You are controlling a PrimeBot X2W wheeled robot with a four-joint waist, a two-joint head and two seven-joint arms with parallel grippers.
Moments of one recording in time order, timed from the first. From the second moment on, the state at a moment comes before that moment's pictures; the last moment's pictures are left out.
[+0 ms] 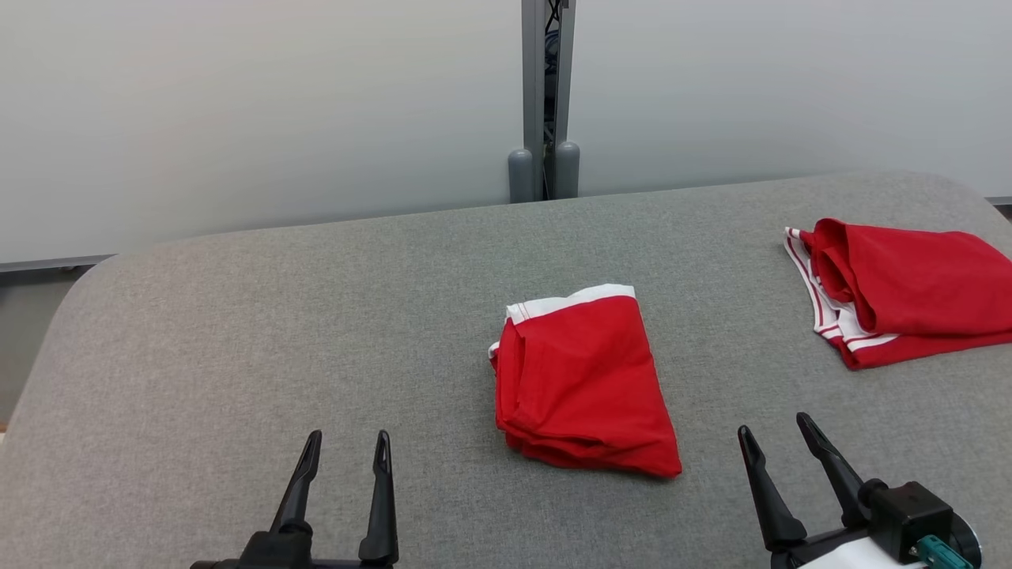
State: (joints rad) left arm 0.14 0.05 -0.27 0.02 -0.18 0.19 -0.26; right arm 0.04 -0.10 0.15 0.19 0.19 0.13 -0.26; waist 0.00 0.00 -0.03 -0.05
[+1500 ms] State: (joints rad) left arm 0.03 0.05 -0.39 0.05 -0.18 0.21 -0.26; right arm -0.51 -0.28 0.53 0.82 1.08 0.13 -0.06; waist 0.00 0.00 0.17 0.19
